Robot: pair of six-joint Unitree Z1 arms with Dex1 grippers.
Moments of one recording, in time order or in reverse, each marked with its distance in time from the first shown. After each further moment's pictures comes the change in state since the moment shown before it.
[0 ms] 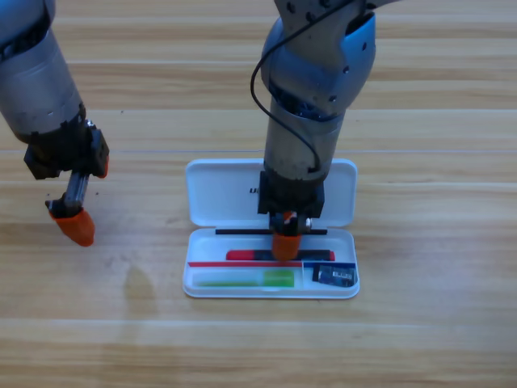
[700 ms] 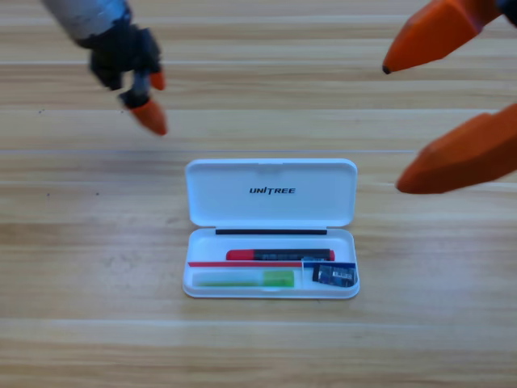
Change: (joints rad) arm 0 0.085 0.153 -0.393 -0.004 -0.128 0.017; arm 1 0.036 -0.901 0.482 -0.182 0.307 0.206
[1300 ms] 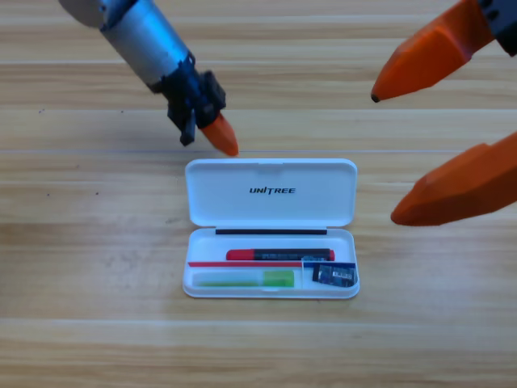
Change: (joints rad) arm 0 0.057 0.327 -0.197 0.007 -0.404 0.016; arm 1 0.004 0.001 0.039 -0.025 0.060 0.005
